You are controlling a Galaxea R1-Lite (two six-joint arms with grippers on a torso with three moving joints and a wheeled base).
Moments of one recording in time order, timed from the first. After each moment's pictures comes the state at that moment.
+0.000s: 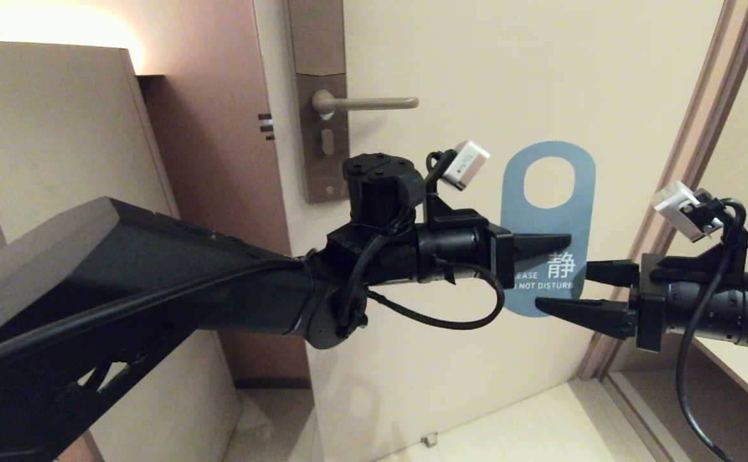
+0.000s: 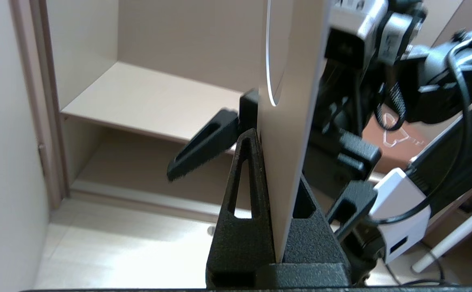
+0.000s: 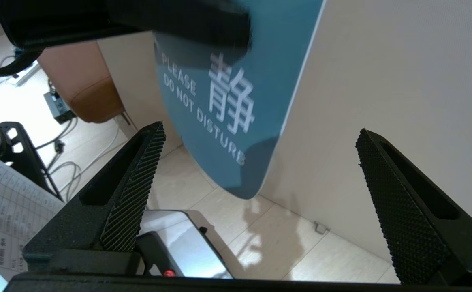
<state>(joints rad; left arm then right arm) -0.82 2.17 -1.47 -0.83 -0.74 -0.42 0.18 1.44 -0.69 -0.34 0.67 -0.09</state>
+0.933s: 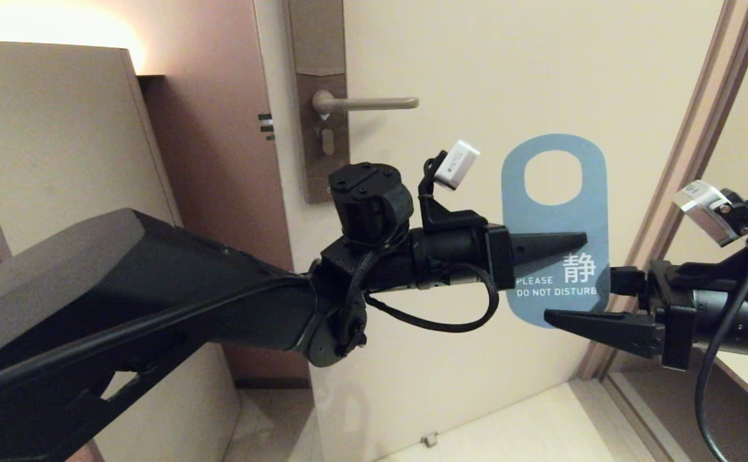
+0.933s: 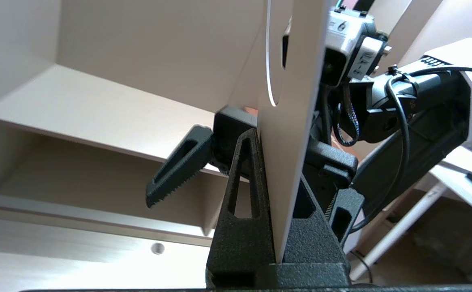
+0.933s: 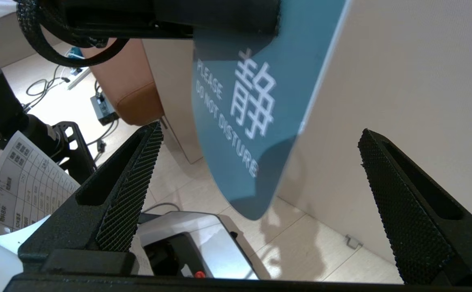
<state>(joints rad) -0.84 2.18 -1.40 -1.06 -0.81 -0.66 0.21 1.37 -0.66 -0.34 0.75 -0.02</state>
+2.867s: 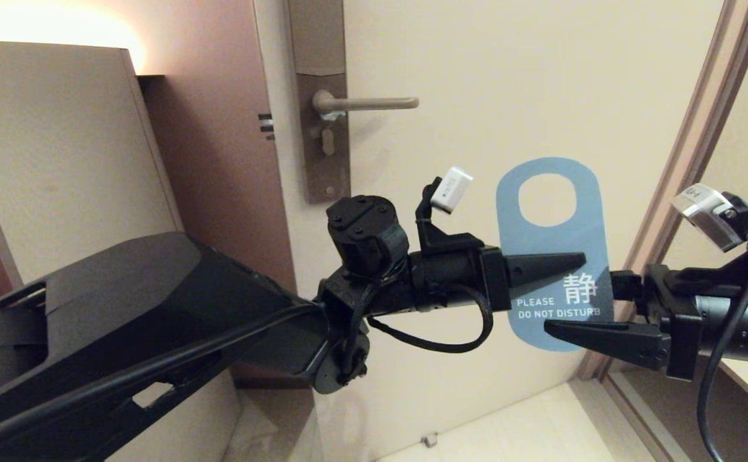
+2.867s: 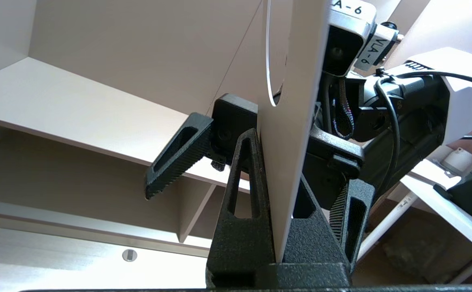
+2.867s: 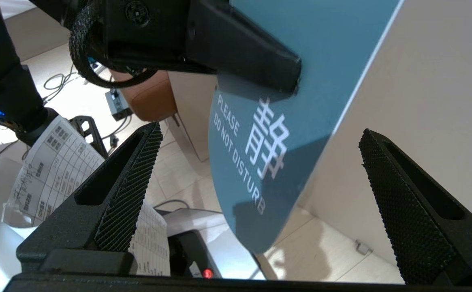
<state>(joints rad) -0.85 2.23 -1.31 -1.27 -0.80 -0.80 0.23 1.37 -0.66 -0.34 0.78 -0.02</state>
